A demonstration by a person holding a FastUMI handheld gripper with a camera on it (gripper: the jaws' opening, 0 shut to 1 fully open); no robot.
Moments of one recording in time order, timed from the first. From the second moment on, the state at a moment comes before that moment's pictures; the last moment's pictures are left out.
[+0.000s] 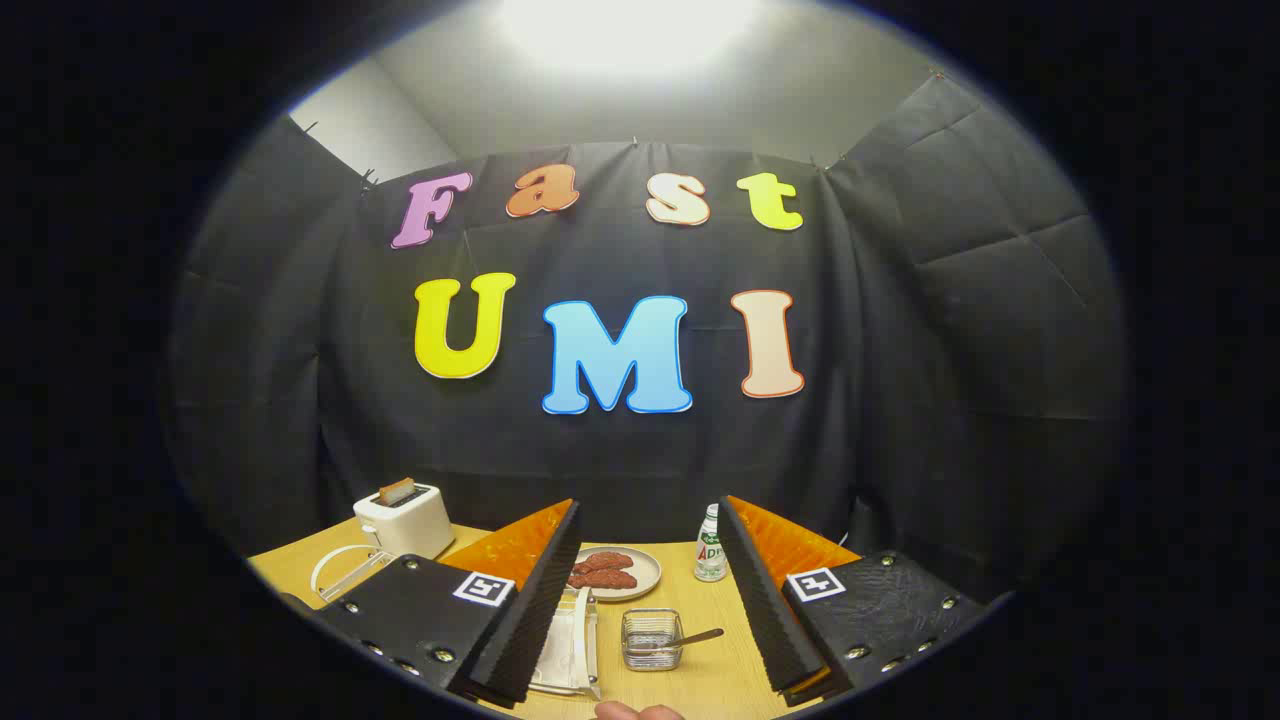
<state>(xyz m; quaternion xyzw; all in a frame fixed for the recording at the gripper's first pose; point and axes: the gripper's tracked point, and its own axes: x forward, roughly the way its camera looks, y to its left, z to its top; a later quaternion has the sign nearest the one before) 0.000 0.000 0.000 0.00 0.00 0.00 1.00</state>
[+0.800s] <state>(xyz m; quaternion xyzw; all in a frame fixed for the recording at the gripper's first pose) 0.000 0.022 0.031 -0.02 -0.01 -0.01 1.00</state>
